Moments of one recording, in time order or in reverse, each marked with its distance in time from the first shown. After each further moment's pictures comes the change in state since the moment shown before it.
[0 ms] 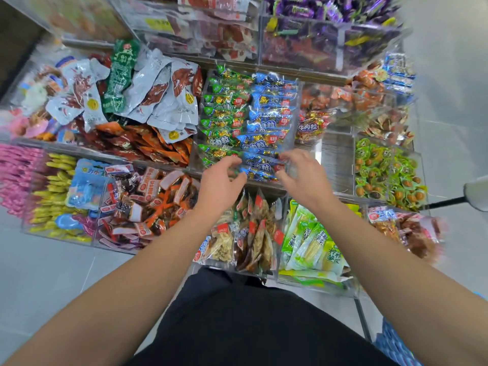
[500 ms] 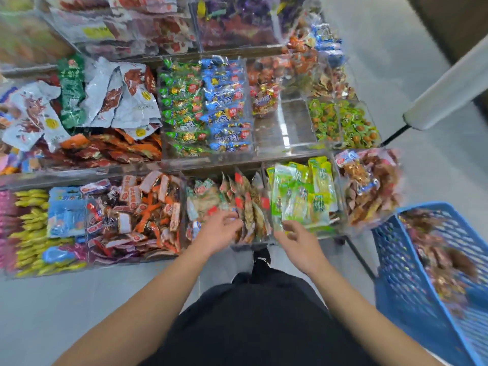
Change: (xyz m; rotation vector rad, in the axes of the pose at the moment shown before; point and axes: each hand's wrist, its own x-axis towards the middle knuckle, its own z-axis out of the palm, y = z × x) left_hand -0.129 -0.038 0.012 0.002 -0.587 -0.244; right_hand -0.239 -0.020 0.065 0.546 -0.058 0.703
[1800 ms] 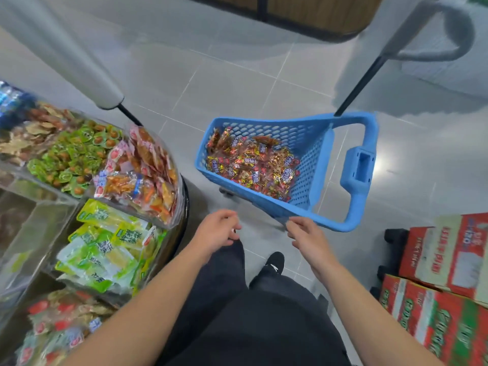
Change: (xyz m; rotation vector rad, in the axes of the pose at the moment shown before) left_hand -0.048 0.142 0.442 0.479 -0.640 0.133; right_hand -0.181 0.346 -0.204 1.007 0.735 0.525
